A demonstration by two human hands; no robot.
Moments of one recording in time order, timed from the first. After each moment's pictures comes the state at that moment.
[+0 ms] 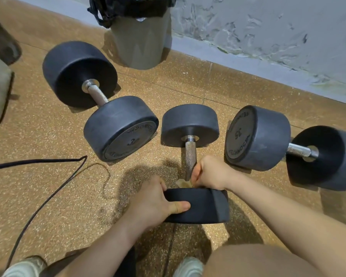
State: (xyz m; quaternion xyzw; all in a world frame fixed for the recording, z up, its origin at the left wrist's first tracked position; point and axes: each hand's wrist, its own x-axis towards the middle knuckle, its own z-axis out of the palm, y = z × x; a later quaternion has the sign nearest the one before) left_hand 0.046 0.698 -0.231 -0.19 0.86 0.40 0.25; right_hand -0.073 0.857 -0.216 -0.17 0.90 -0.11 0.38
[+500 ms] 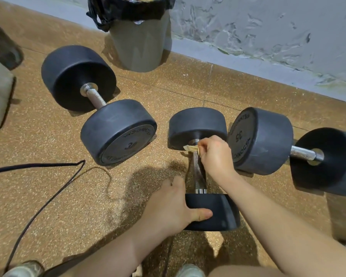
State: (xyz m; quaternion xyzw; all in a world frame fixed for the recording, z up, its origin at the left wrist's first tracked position) left_hand 0.029 0.736 -0.206 -0.10 0.90 0.31 0.28; right_hand -0.102 0.856 -0.246 -0.11 0.98 -0.17 0.05
